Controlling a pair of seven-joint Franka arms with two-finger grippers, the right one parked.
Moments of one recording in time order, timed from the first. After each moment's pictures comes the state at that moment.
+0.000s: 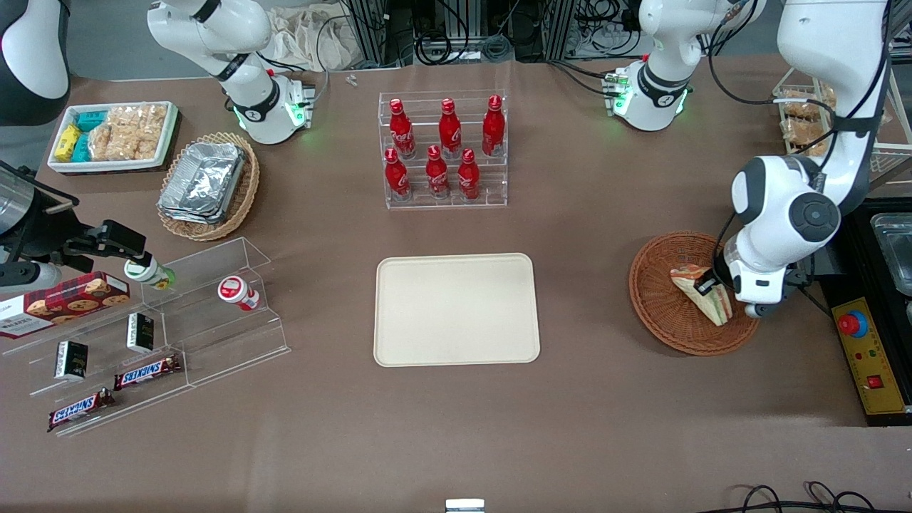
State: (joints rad) arm 0.12 0.22 -0.14 -2.17 0.08 2.34 -0.73
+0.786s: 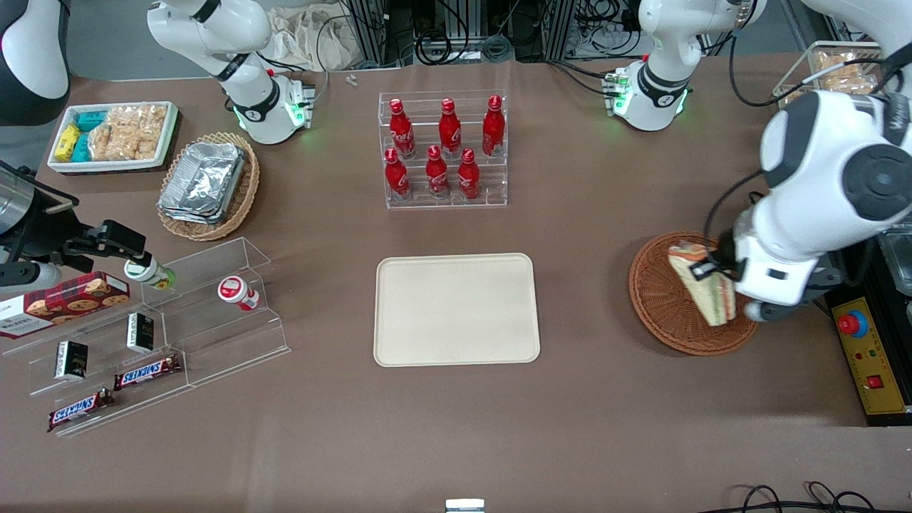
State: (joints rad) arm 0.04 0.26 -0.34 -1.54 0.08 1.68 -0.69
